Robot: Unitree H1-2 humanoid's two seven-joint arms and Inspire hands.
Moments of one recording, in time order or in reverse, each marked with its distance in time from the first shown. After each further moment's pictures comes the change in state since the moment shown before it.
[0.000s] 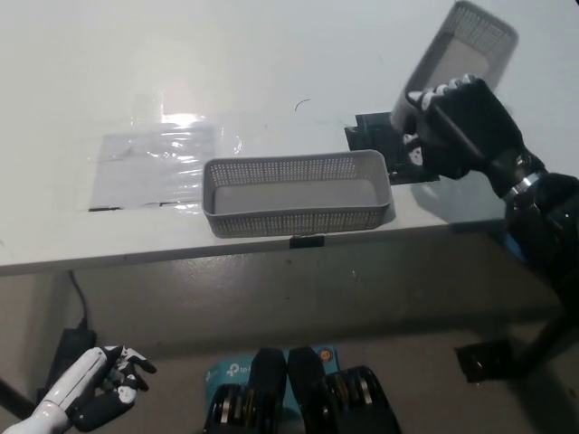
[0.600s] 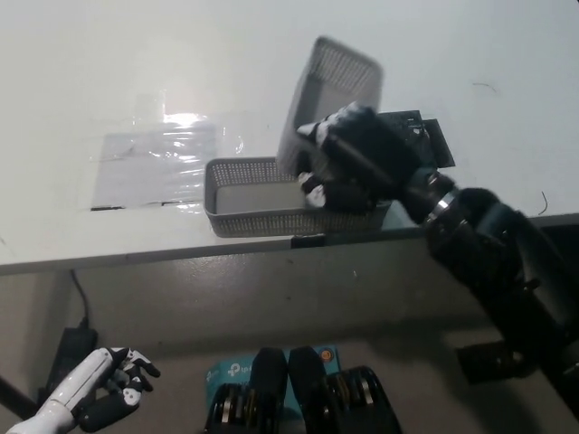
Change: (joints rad) left_arm -0.012 0.010 -0.029 0.012 0.031 -0.010 0.000; right_arm 0.028 0.148 0.058 -0.169 0.192 -0.034 0.249
